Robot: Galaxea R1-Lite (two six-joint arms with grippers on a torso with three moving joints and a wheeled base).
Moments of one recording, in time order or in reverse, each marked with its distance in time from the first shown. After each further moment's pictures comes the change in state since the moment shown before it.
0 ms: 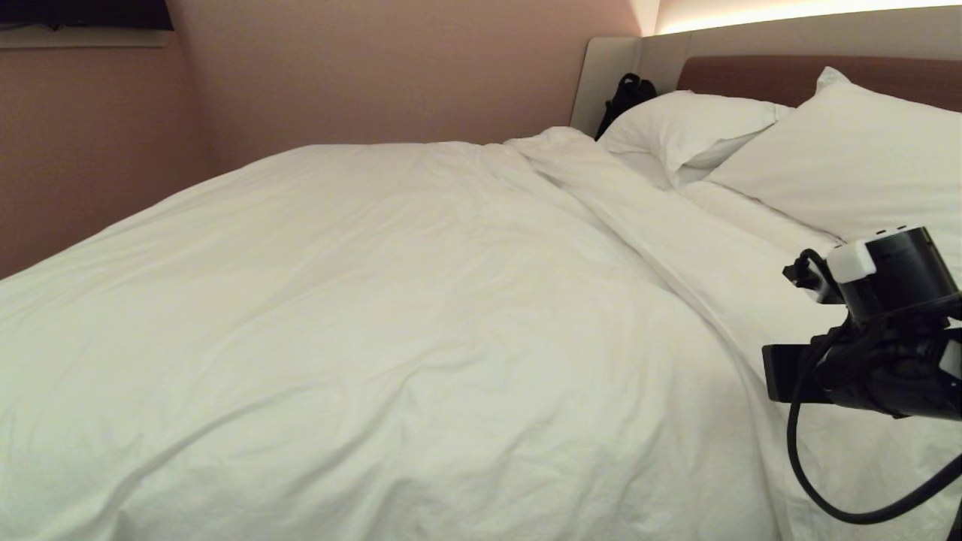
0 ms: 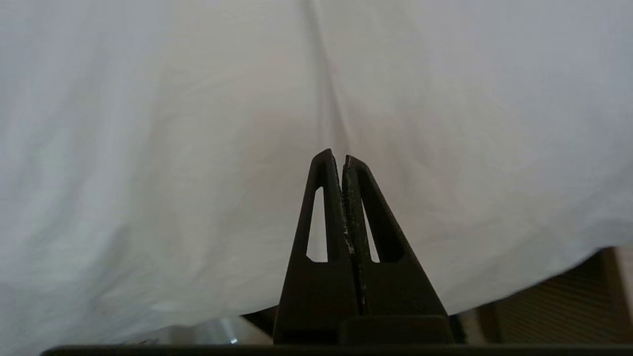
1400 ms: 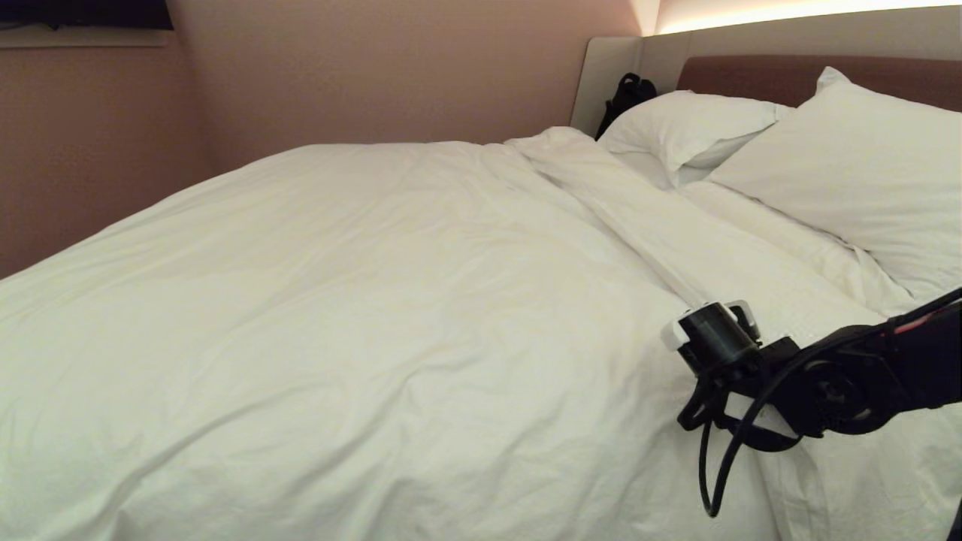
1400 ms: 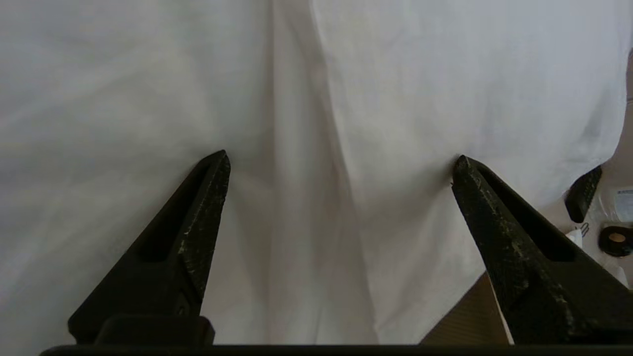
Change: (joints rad) left arm 0.000 0.000 0.000 0.000 0.000 0.000; right arm 0.114 0.363 -0.036 -0.053 -0.549 0.021
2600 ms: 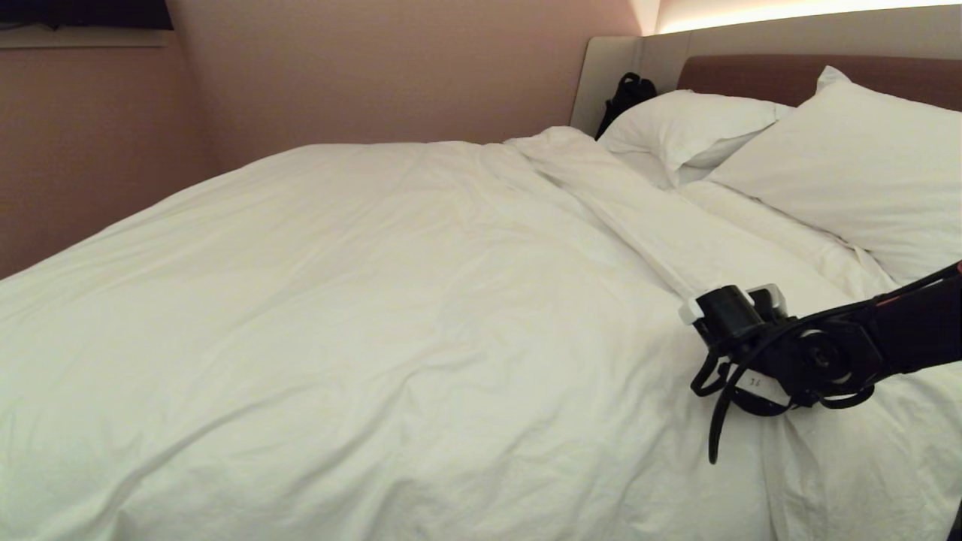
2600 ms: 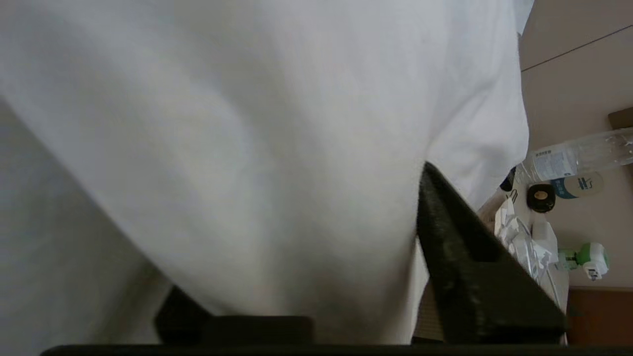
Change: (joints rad) left arm 0.000 0.000 0.000 0.000 0.000 0.000; right arm -0.126 0.063 -0.087 0.011 -0.145 -0.023
